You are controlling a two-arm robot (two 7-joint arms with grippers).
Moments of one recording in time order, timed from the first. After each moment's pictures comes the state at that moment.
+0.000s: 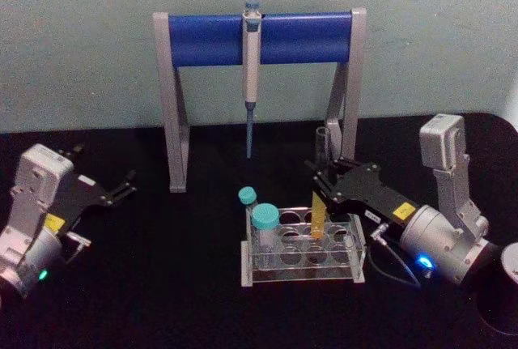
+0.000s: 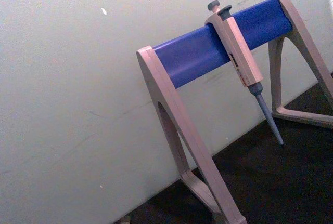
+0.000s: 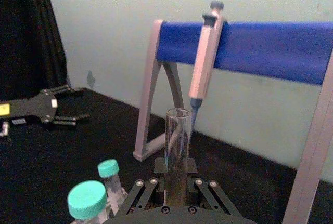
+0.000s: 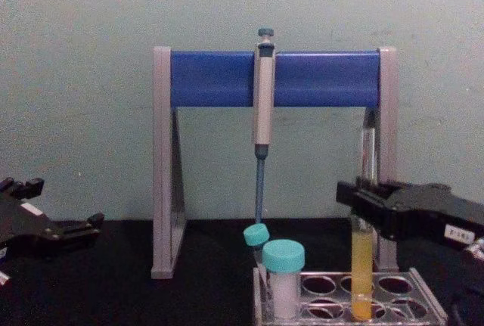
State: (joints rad) left arm -0.20 0.60 0.45 -1.41 -0.25 -0.12 0.03; right arm 0.22 0.40 -0.38 -1.45 0.44 -0.04 0.45
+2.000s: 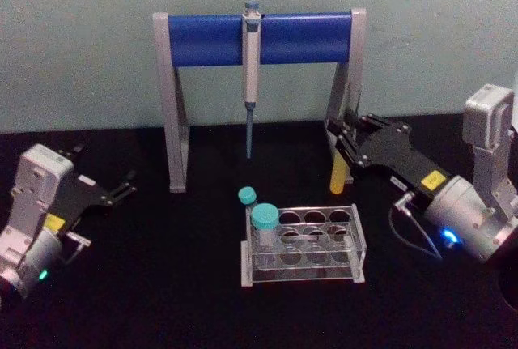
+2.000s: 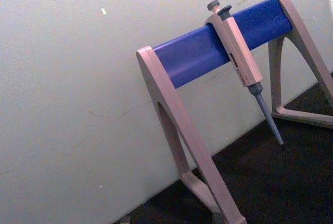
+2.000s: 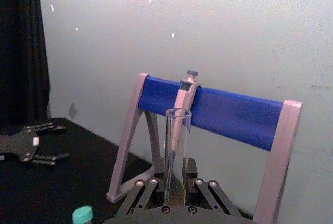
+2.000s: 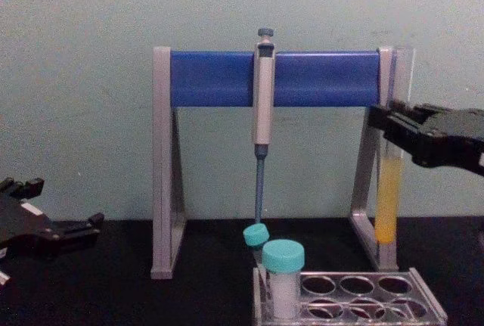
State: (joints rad) left arm -0.20 0.60 0.45 -1.41 -0.25 -0.12 0.03; right arm 0.20 0.40 -0.30 -1.53 0.41 -0.13 0.43
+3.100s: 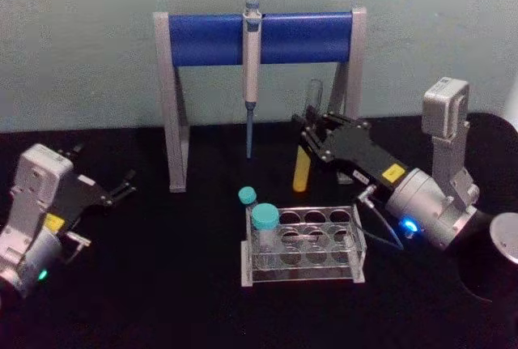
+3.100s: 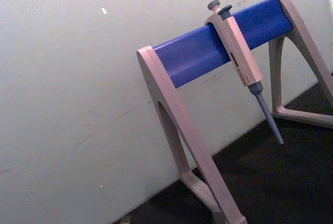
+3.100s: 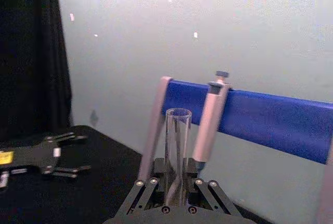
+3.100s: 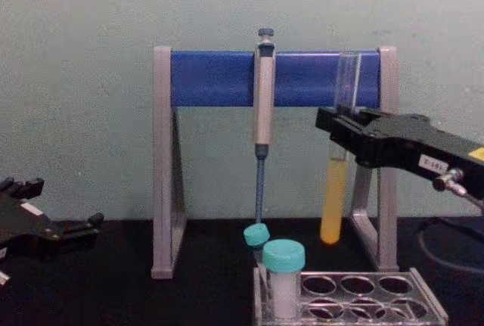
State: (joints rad) left arm -0.20 0.60 0.45 -1.41 -0.25 -0.12 0.03; right arm 0.29 0.34 -0.37 -1.43 0.43 -0.14 0.48
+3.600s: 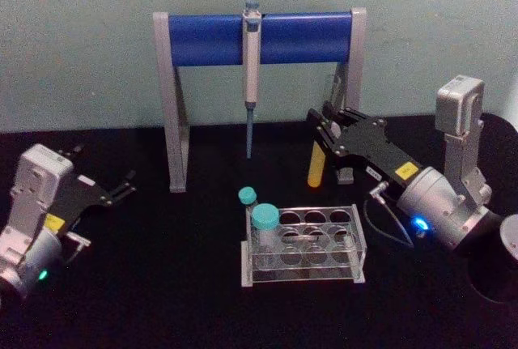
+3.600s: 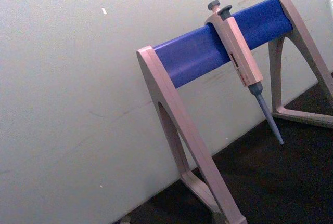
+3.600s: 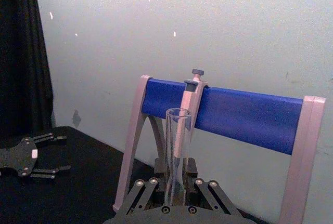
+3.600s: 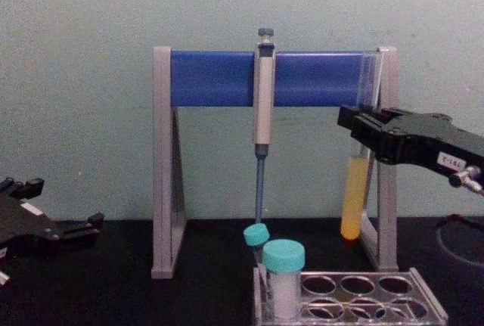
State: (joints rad) left arm -0.20 0.60 0.45 -1.41 -0.25 -0.12 0.03; right arm 0.28 0.34 -0.34 -1.43 0.42 -0.13 0.44
